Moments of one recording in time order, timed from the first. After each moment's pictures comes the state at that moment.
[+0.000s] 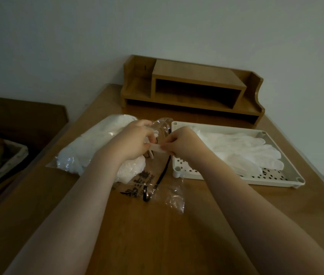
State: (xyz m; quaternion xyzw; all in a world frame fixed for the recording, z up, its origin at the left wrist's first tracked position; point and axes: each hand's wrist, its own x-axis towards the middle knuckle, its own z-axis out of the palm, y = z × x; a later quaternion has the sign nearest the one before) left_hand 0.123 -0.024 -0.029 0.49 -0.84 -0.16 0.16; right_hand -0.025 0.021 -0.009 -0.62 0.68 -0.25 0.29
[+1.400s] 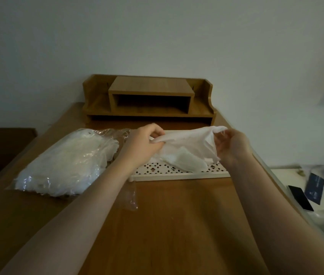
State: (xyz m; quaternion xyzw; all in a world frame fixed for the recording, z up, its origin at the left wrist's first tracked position) left_hand 0.003 0.043 0.006 0.42 -0.80 -0.26 0.33; right_hand -0.195 0.096 0.014 -0.06 0.44 -0.76 0.47
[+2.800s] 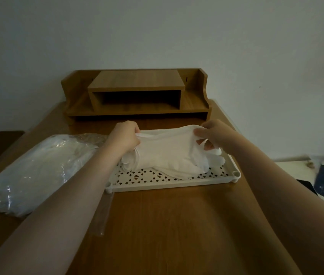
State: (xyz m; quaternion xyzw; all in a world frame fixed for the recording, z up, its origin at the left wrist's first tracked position) left_hand -0.041 -0.033 -0.003 0.59 -0.78 -0.16 0.14; right_hand -0.266 0.032 -0.003 -0.53 0.75 -0.29 0.29
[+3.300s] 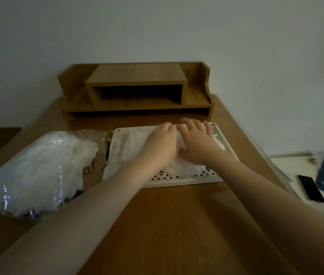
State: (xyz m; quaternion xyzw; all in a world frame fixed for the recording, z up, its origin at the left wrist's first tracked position) left_hand -0.096 0.008 -0.025 0.44 -0.88 -0.07 0.14; right_hand -0.220 0.031 -0.035 -0.71 0.70 -0.06 -0.03
